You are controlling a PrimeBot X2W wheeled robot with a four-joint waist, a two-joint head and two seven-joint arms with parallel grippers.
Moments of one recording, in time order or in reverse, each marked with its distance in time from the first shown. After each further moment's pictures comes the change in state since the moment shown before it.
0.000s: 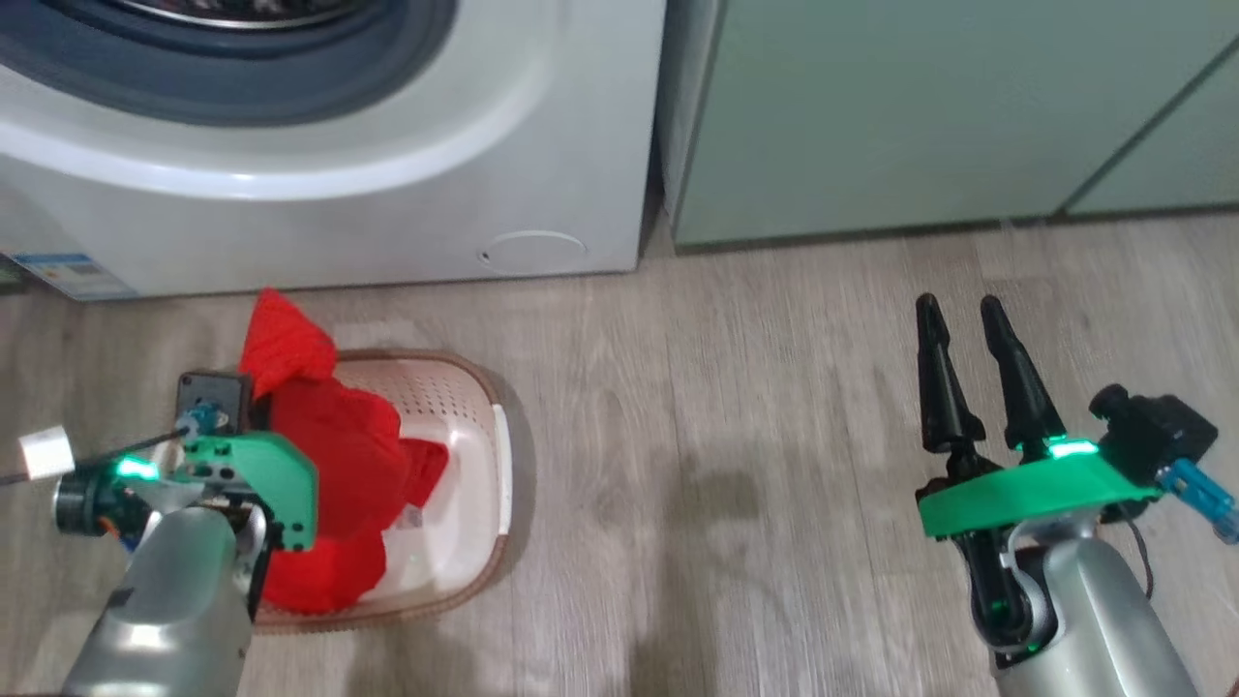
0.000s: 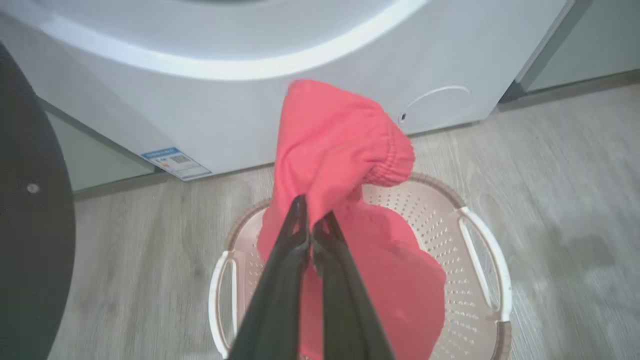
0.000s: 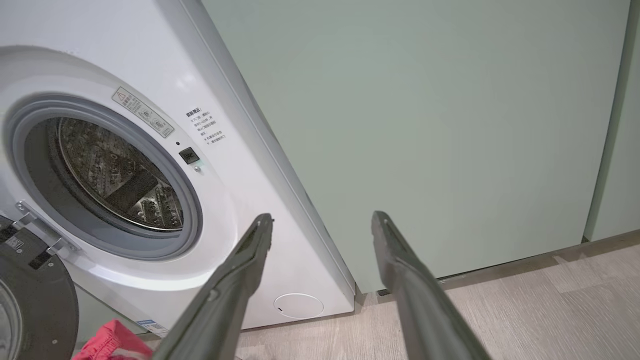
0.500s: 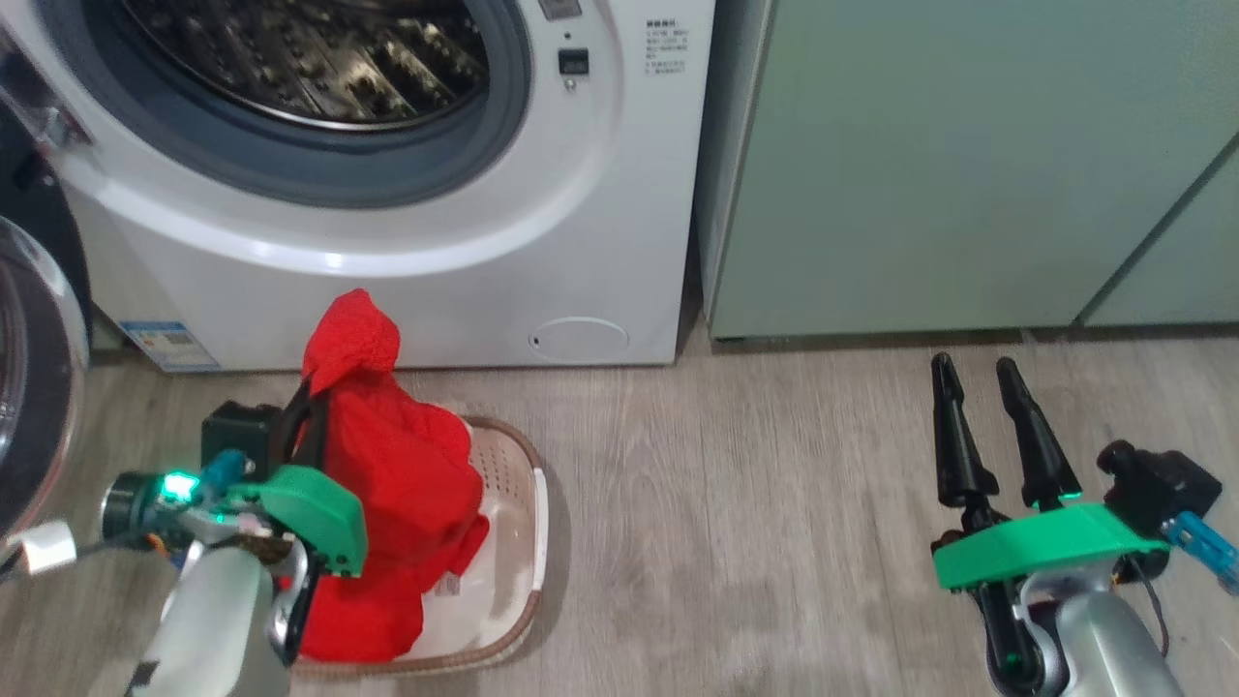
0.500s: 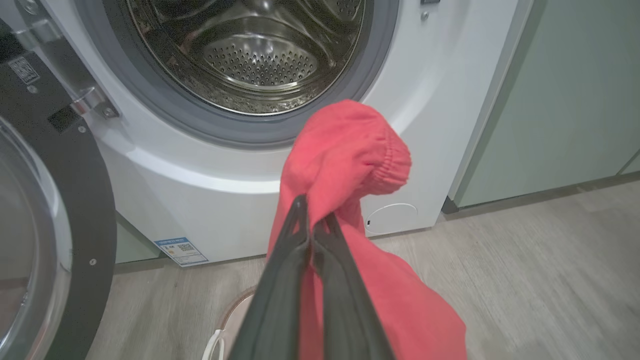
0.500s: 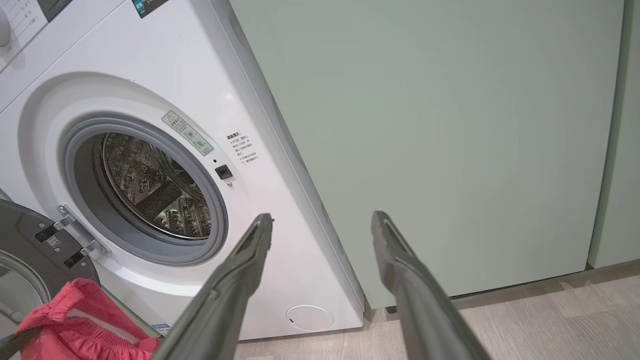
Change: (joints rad) left arm 0.241 -0.022 0.066 -0.456 0.009 -0.043 0.000; right arm 0.090 0.000 -0.035 0.002 -0.030 0.000 0.000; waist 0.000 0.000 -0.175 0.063
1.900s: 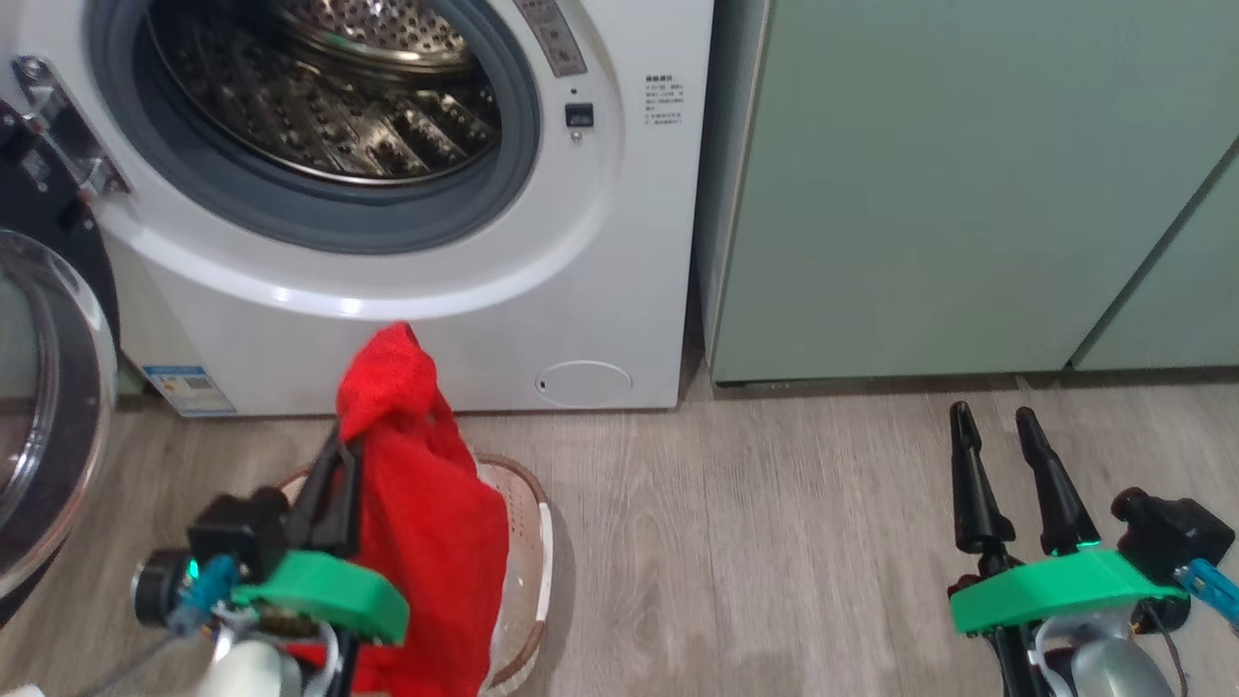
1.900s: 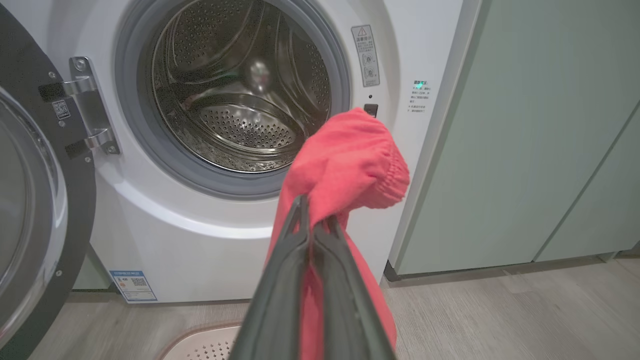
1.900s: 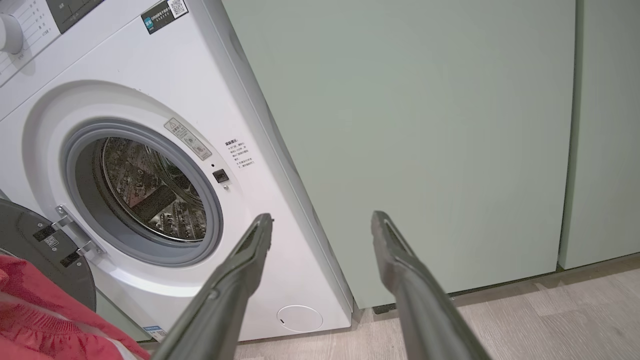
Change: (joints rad) left arm 0.312 -0.150 0.147 -0.432 0.009 -0.070 0.000; right arm 0.092 0.001 -0.039 -0.020 -0.031 0.000 0.000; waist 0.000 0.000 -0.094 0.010
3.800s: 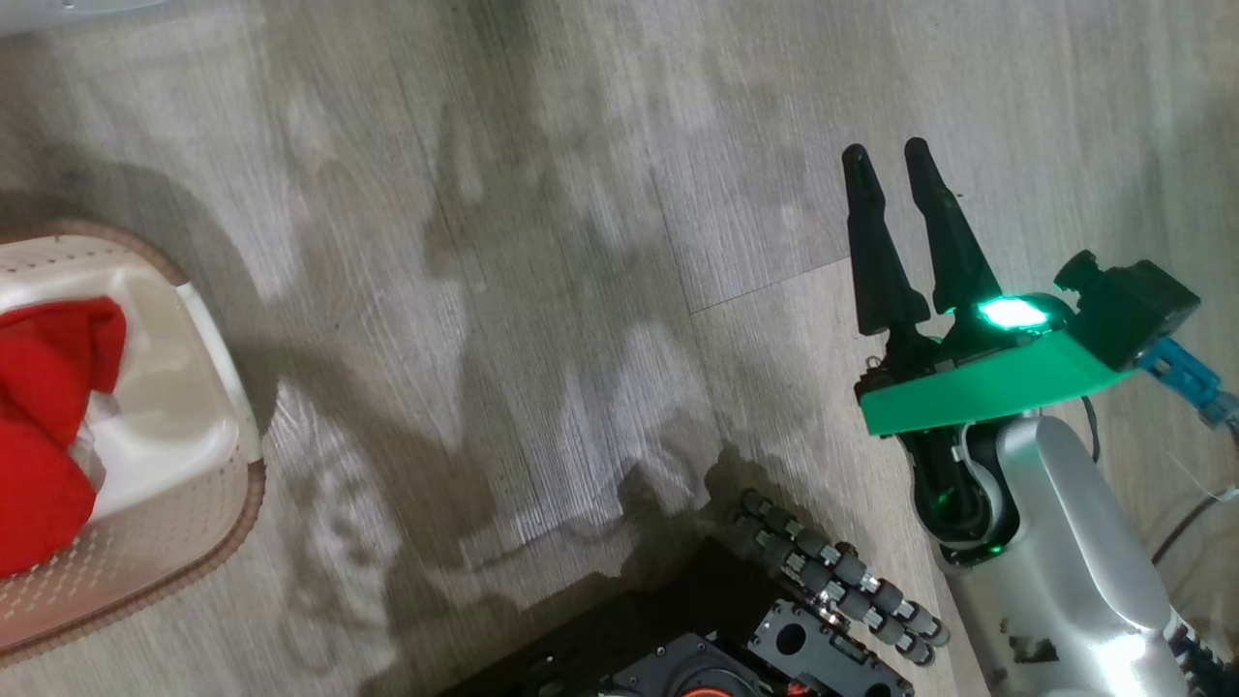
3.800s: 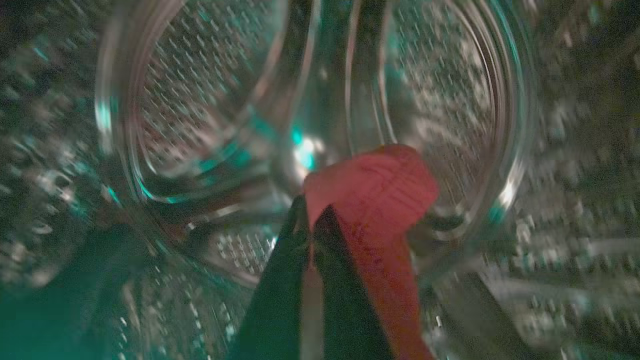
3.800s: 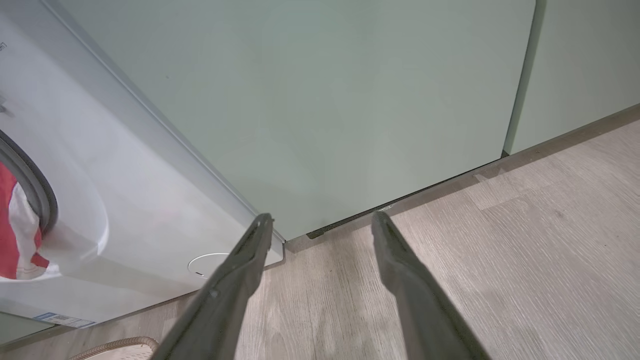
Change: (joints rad) left arm -1.719 0.498 0.073 0.774 0.212 -0.007 0.005; right arm -0.380 0.000 0.233 -0.058 0.206 0.000 0.000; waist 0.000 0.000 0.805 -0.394
